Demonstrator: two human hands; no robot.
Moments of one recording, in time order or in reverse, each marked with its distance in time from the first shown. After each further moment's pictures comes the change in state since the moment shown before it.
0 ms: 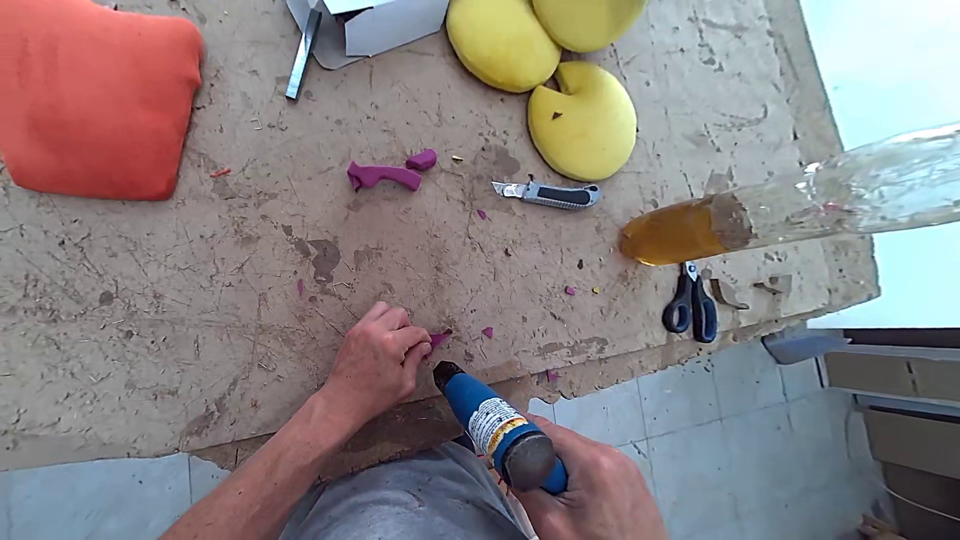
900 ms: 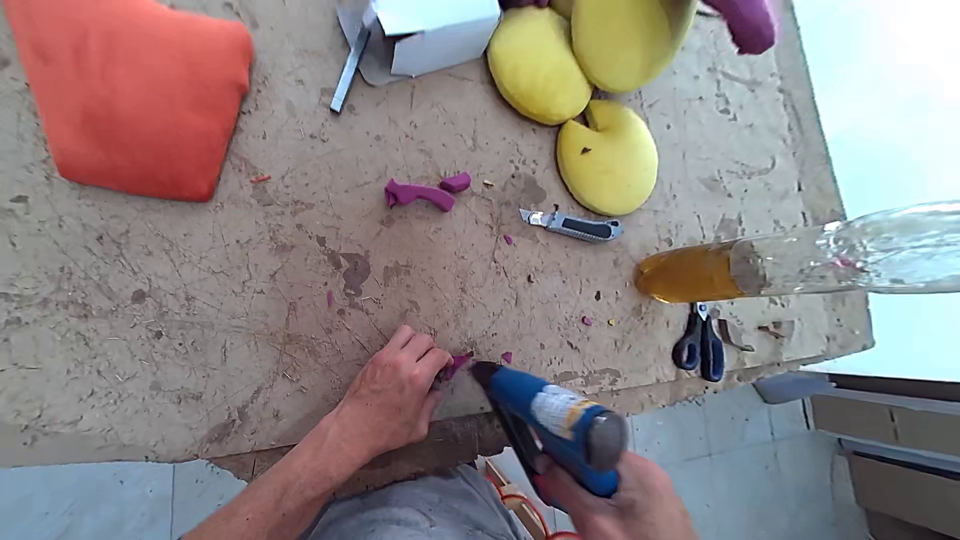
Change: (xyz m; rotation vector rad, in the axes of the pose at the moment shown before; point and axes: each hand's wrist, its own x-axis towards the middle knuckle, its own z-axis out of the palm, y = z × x) left_hand -0.008 -0.001 -0.009 0.005 -0.109 0.062; right_hand 0.016 -0.002 -0.015 0.090 -0.016 0.229
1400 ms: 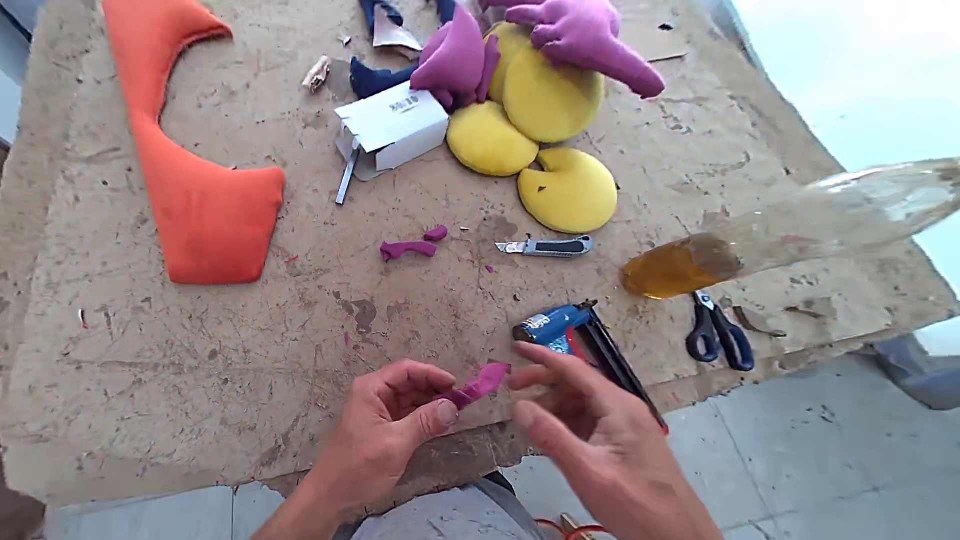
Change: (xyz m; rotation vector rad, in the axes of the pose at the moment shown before) left_hand -0.016 0.062 -0.095 -1.124 0.090 -0.333; right_hand 0.019 -0.046 -0.010 0.580 0.128 -0.266
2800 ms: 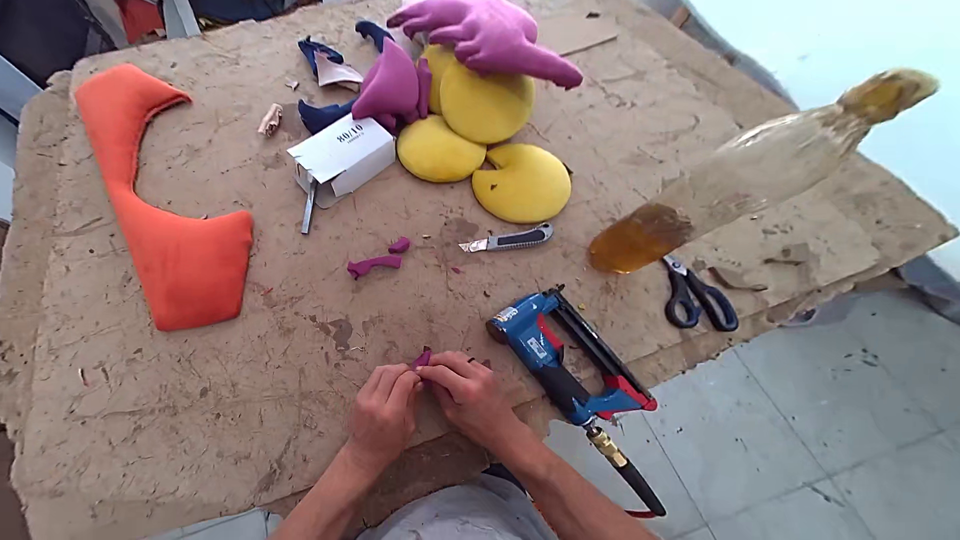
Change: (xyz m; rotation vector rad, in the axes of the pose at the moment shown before) left_hand 0.043 -0.120 -0.006 1.249 0.257 0.729; right_hand 0.052 0.132 0.090 -0.318 0.165 -0.654
